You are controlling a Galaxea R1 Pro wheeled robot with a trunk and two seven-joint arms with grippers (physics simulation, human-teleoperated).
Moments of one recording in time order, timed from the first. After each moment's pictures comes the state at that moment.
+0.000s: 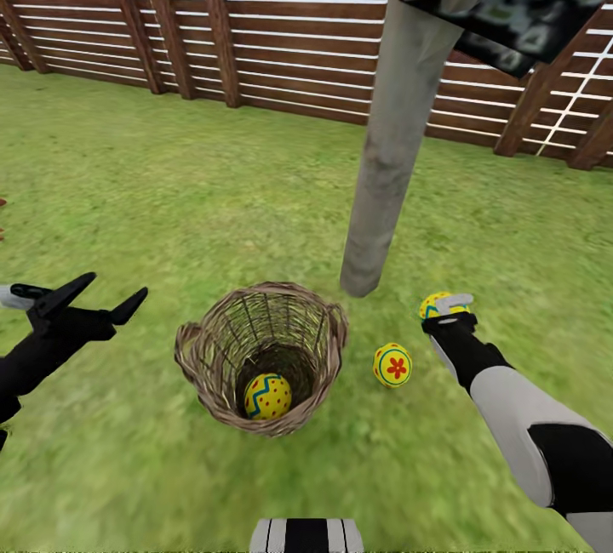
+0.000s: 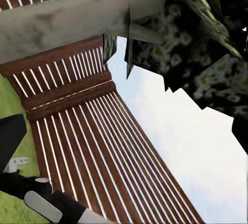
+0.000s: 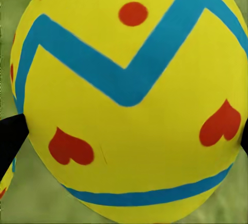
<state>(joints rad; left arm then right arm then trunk) -0.41 0.41 0.27 -1.47 1.52 1.01 -0.79 -1.04 -0.11 0.03 -0.36 0.23 0.34 -0.26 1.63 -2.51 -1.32</state>
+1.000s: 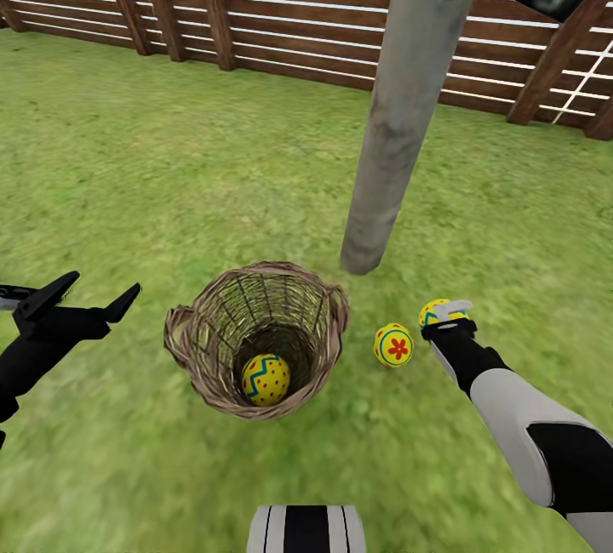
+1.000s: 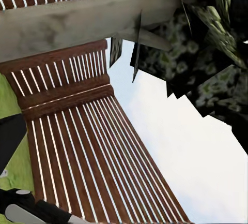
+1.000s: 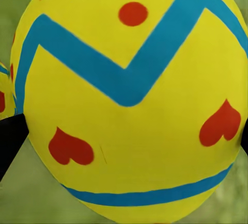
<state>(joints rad) -0.41 0.41 0.28 -1.47 1.52 1.01 -0.86 -1.04 -0.11 0.03 -0.32 0.23 0.33 -0.25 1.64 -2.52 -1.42</state>
